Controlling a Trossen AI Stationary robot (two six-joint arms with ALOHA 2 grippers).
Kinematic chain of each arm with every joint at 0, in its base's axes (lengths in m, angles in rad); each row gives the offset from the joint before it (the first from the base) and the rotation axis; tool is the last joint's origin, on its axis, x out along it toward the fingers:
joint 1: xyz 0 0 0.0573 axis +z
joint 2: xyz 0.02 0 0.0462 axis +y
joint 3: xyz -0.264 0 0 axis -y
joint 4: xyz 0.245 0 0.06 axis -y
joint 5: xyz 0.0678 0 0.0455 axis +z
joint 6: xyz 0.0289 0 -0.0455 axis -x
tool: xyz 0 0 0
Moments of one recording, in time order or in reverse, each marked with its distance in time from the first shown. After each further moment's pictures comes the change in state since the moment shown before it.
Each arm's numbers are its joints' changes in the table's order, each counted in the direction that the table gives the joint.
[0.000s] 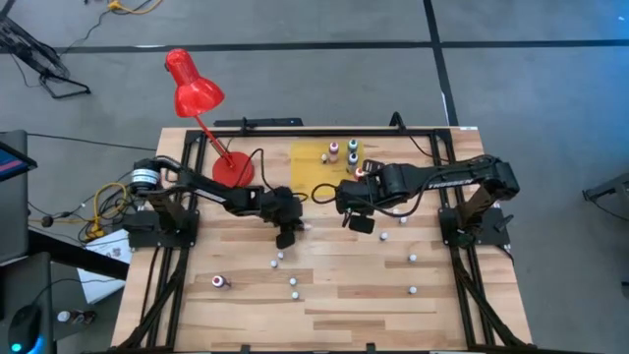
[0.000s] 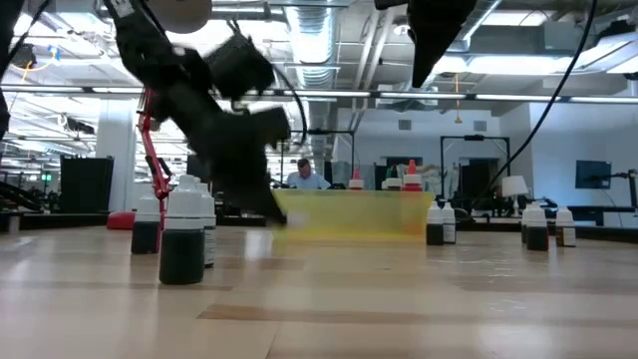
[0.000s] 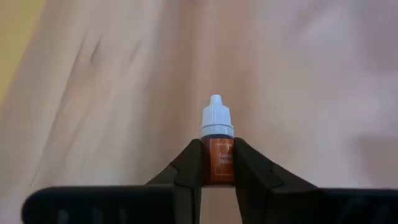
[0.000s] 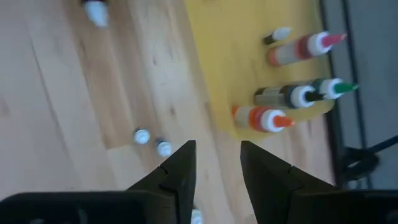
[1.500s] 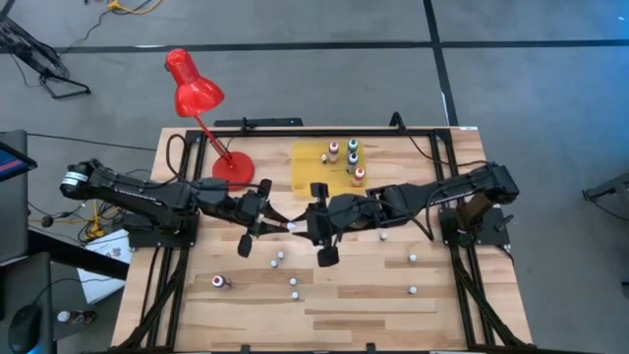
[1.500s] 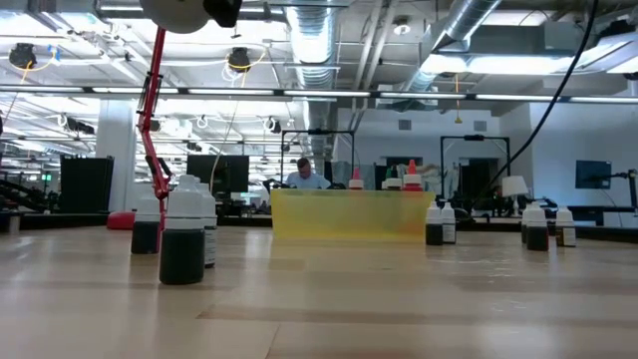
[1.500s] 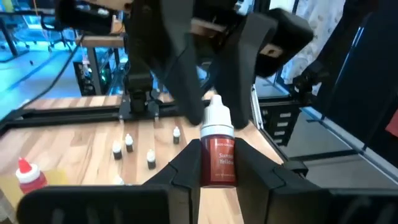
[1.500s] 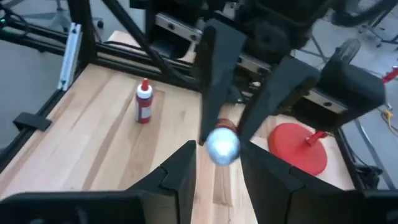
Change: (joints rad) left arm -0.229 -0.623 0.005 0.011 0.106 -0.099; right arm 0.126 0.027 0.000 0.902 0.193 0.415
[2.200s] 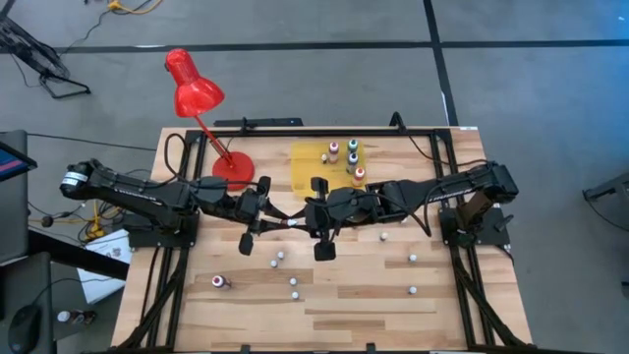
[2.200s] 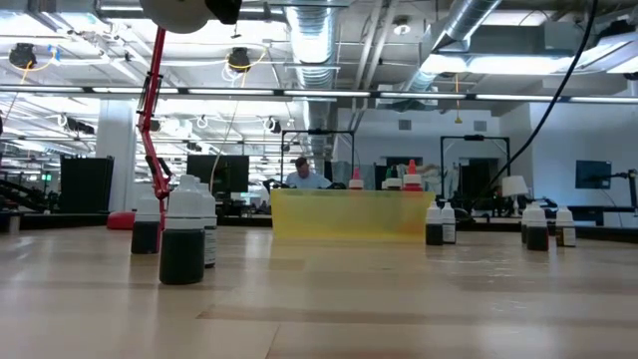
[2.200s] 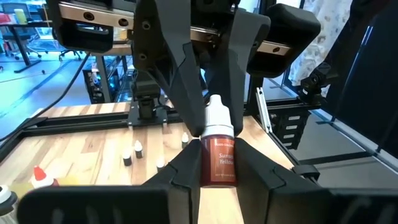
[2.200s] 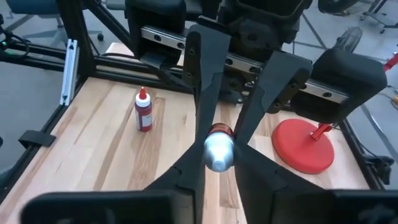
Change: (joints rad) left arm 0.001 0.000 0.000 0.017 0.019 -0.032; right arm -0.034 0.000 0.000 0.015 0.022 -0.071
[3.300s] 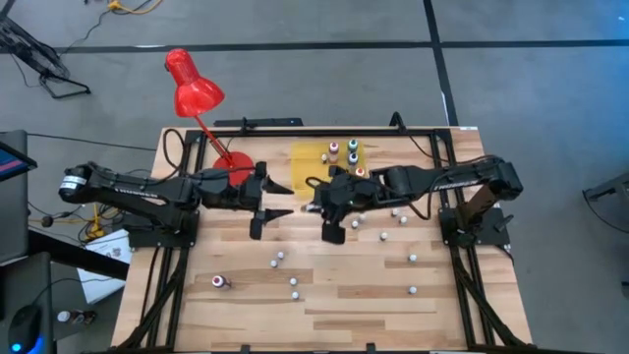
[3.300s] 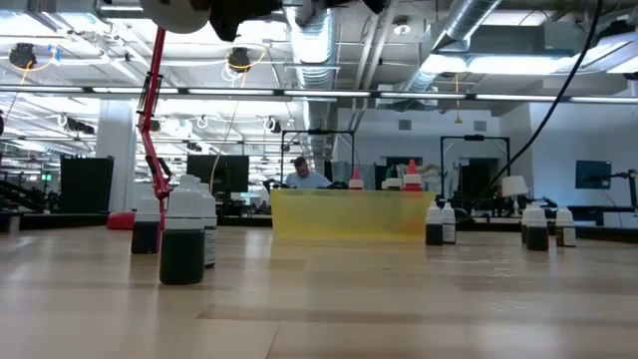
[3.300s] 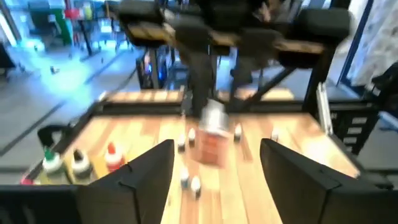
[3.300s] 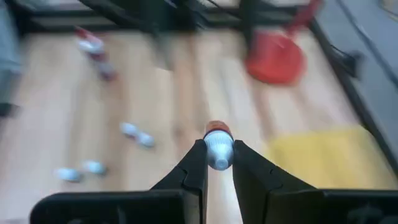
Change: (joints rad) left arm 0.101 0.000 0.002 -0.045 0.120 -0.012; right arm -0.100 -0.049 0.000 -0.315 -0.029 -0.199
